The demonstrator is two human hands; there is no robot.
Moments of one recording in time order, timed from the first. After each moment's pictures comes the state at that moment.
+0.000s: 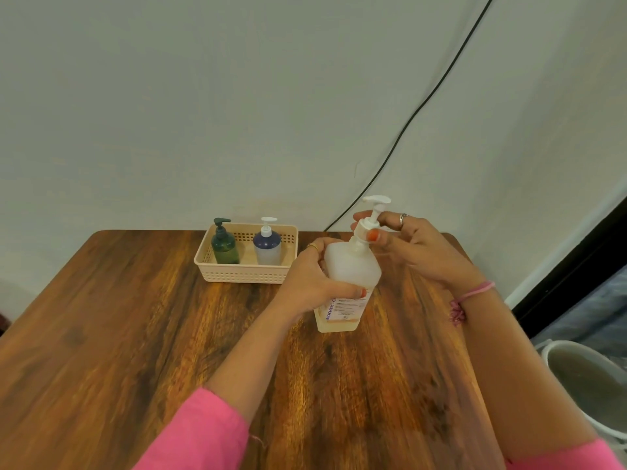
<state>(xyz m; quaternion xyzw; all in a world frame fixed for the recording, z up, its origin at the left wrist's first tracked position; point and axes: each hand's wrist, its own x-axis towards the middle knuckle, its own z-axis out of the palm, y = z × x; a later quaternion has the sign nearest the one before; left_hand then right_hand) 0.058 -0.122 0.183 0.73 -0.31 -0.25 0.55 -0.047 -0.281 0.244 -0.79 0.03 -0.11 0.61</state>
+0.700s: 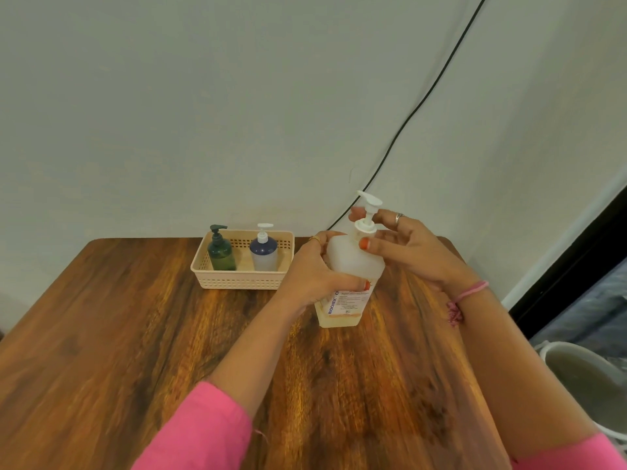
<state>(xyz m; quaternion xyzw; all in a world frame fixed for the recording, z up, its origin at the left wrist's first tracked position) 0.056 -0.132 0.202 0.73 -0.32 -0.24 0.56 -0.048 -0.284 0.247 -0.77 0.03 -0.11 0.63</state>
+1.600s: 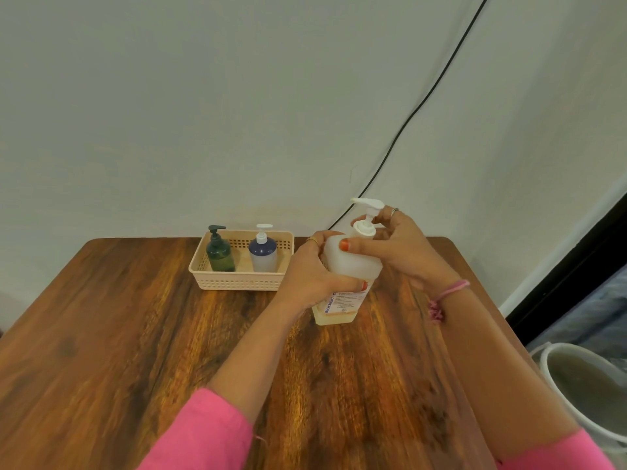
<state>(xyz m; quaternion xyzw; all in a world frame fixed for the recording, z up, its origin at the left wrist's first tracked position) 0.060 -0.137 0.198 0.73 -0.31 -0.21 0.57 -0.027 -0.276 0.241 -0.76 0.12 -0.17 0.62</state>
